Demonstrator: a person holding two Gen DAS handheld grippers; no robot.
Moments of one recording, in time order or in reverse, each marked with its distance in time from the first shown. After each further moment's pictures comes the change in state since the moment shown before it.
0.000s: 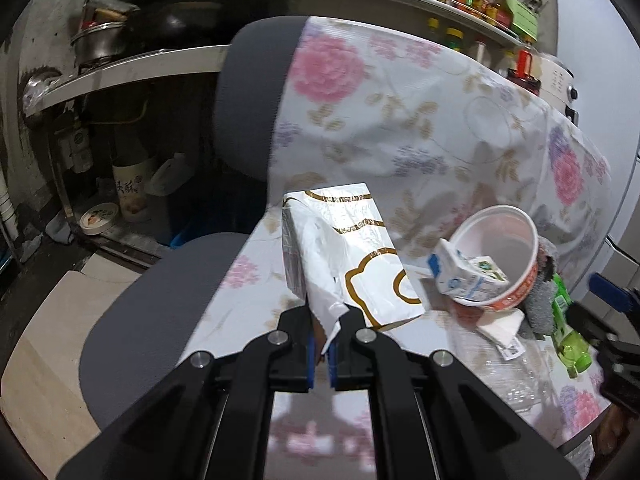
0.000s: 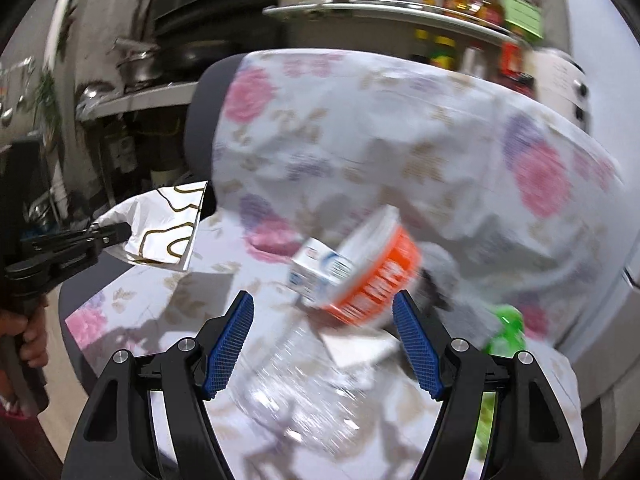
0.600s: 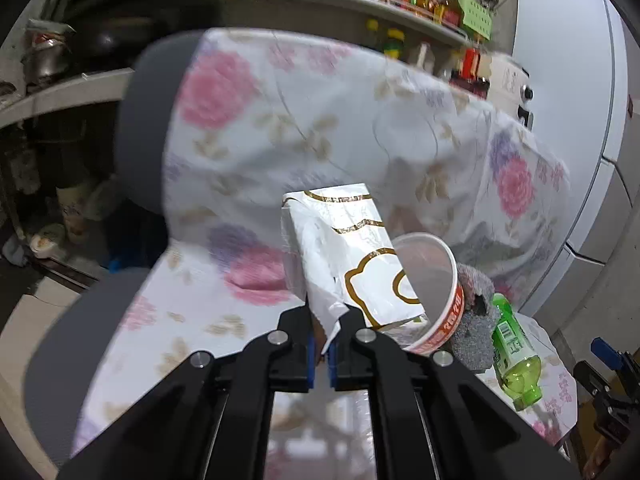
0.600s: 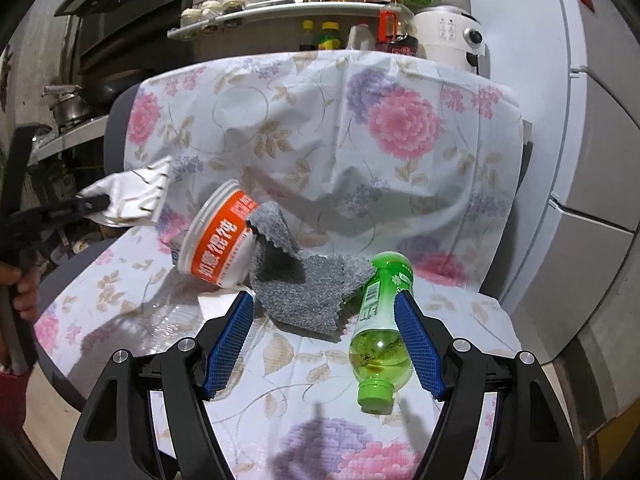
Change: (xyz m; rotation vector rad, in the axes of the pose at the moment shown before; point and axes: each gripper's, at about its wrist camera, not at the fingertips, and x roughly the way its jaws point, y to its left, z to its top) left arm 0.012 -0.091 0.035 0.047 -0.034 -0.153; right arm -0.077 -0.131 -0.063 0.227 -0.006 -0.162
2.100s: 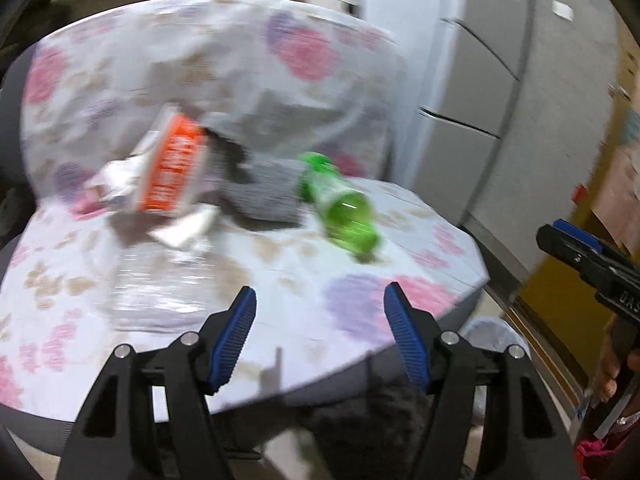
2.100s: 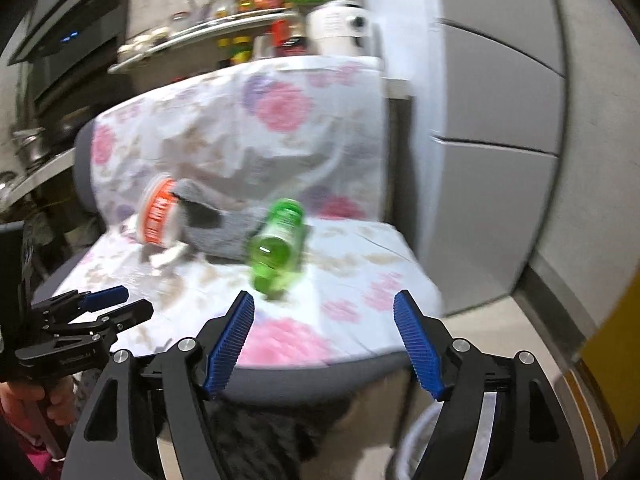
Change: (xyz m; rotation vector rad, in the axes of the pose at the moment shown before) left arm -0.045 -0.151 -0.135 0.259 0.179 -0.315; right arm -0.112 -0.079 -0.074 0.162 0.009 -0.114
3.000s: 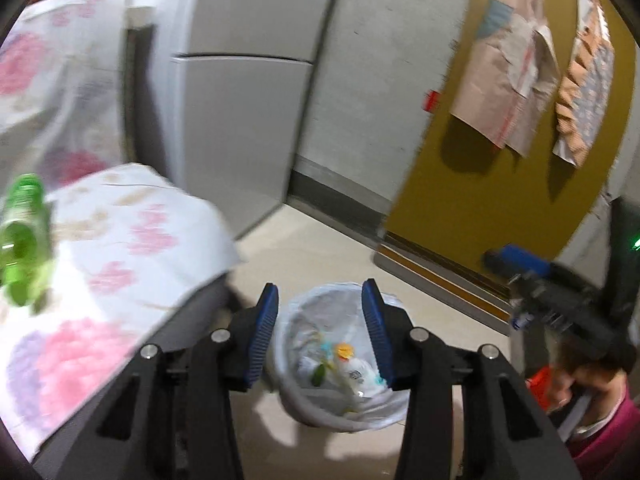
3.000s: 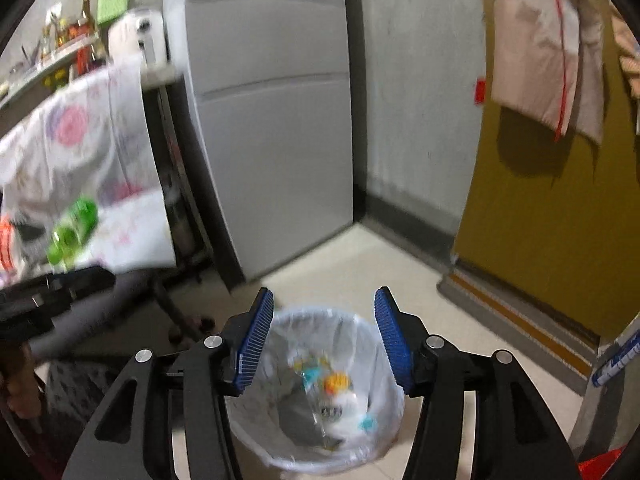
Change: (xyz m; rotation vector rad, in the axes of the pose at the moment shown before) left arm 0.088 -0.232 -0.031 0.338 0.133 -0.494; right arm -0.098 -0.190 -0.120 0.343 0.000 -0.503
